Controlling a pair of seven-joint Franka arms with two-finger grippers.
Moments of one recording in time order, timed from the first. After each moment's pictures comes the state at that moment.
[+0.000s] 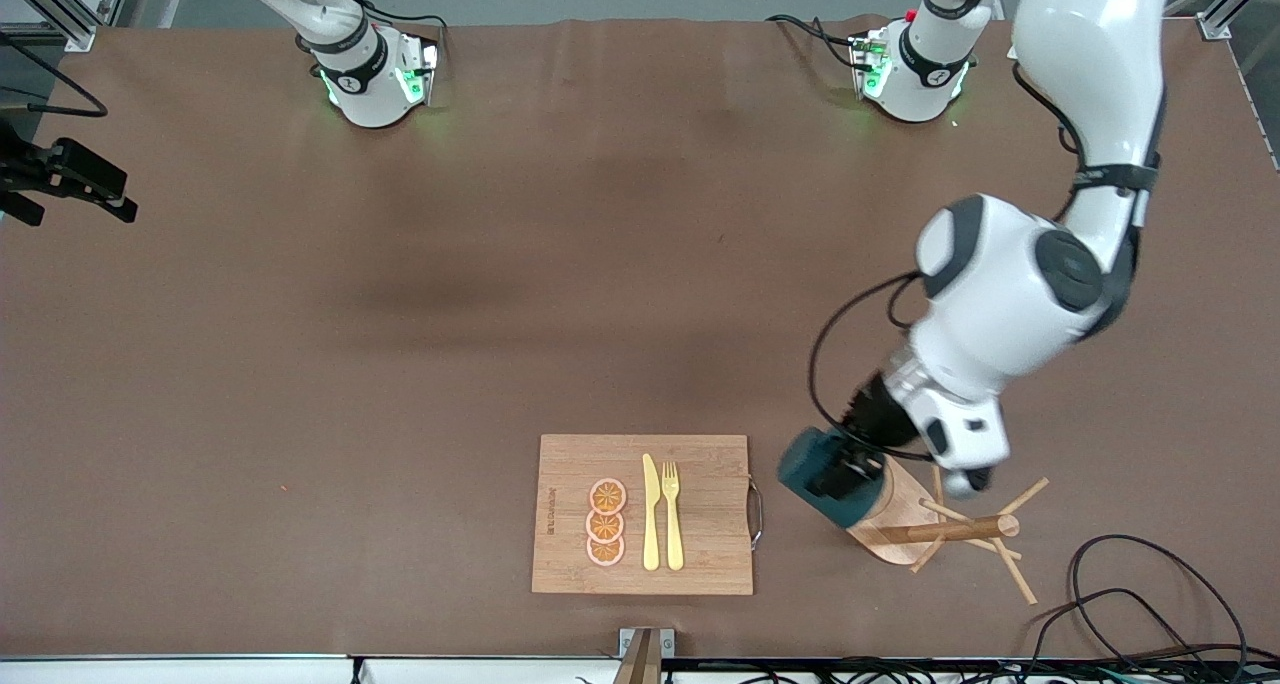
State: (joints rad) left arm -0.24 0.58 -0.26 -1.33 0.00 2.29 -1.37; right arm -0.01 -0.04 -0.03 -1.55 0.00 1.52 -0.07
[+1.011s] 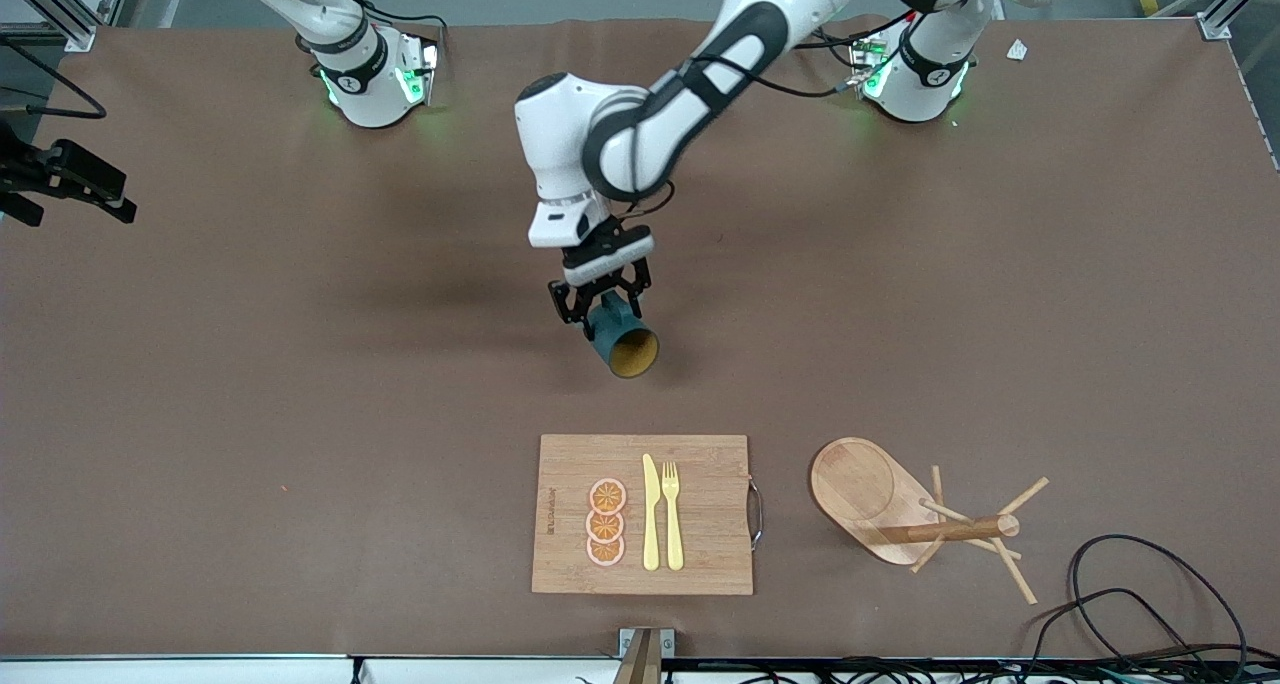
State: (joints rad) left arm -0.87 0.80 -0.24 -1.36 1.01 2.04 -2.06; right arm -0.01 -0.04 -0.03 -1.55 0.00 1.52 -0.07
